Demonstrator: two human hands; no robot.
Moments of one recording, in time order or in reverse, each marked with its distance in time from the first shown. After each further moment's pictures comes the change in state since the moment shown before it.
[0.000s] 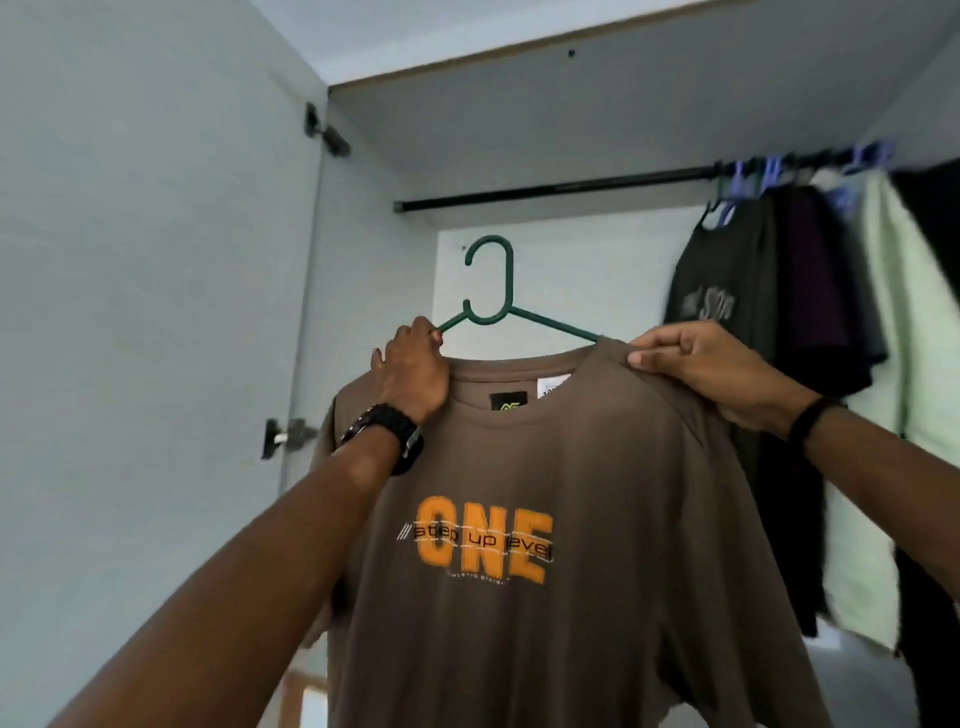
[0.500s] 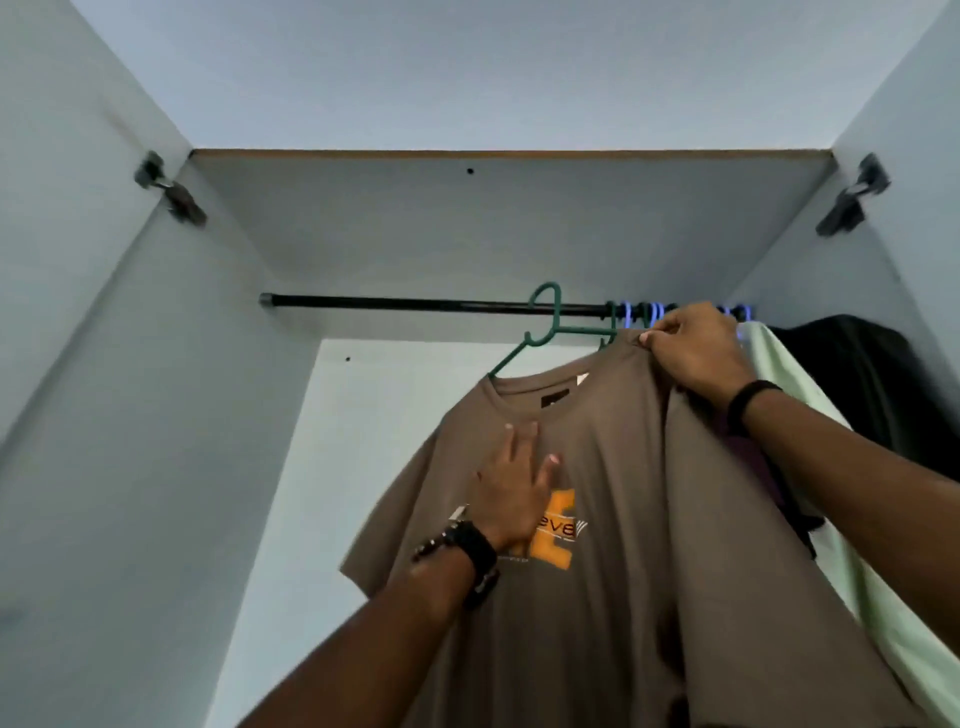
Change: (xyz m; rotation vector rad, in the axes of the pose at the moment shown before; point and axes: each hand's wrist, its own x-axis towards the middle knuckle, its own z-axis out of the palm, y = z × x) left_hand 0.070 0.154 0.248 -0.369 -0.332 0.321; right_hand 0.172 0.023 -0.150 -0.789 0.770 -0.258
